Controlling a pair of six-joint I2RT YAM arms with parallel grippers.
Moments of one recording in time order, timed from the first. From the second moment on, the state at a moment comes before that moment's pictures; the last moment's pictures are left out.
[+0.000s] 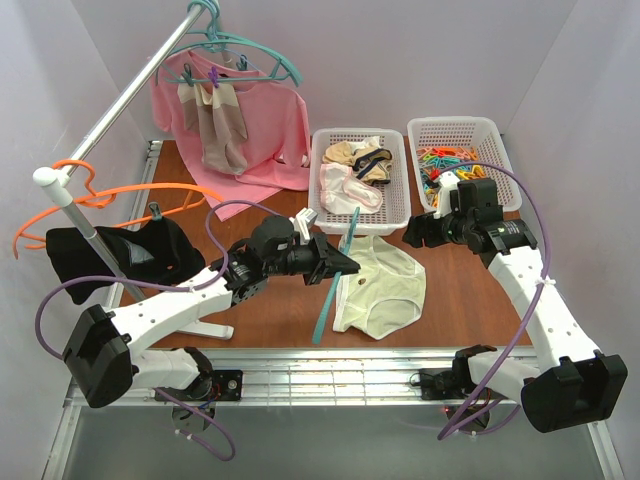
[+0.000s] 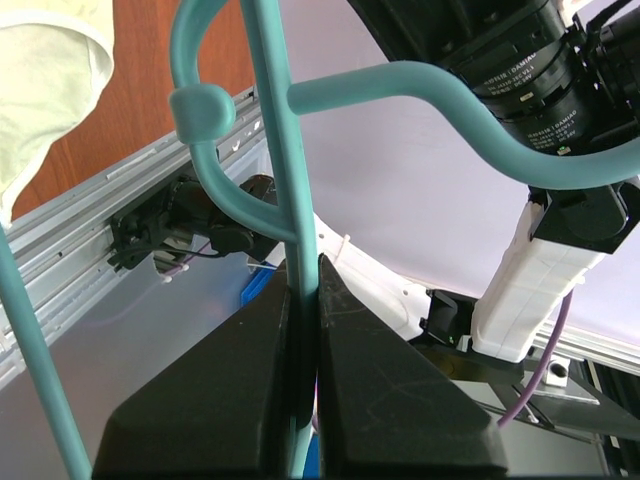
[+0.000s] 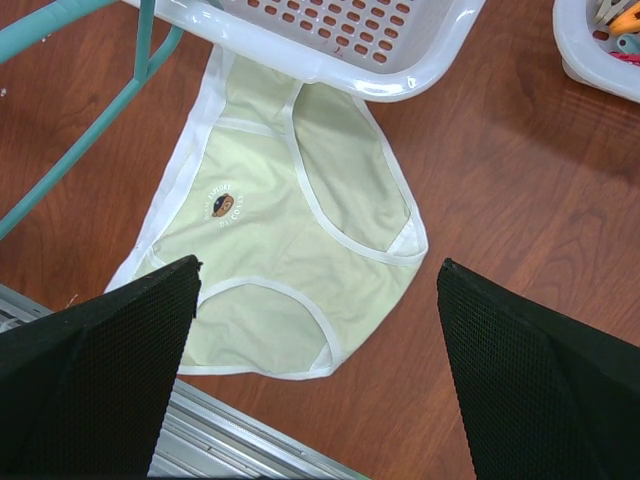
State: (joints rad) left arm -0.85 1.22 0.85 0.04 0.47 -1.42; right arm 0.24 1.11 1.06 -0.77 -0.28 -0.03
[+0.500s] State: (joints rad) left arm -0.84 1.22 0.88 0.02 0.51 -1.46; right arm 0.24 1.12 1.06 -0.77 -0.28 -0.03
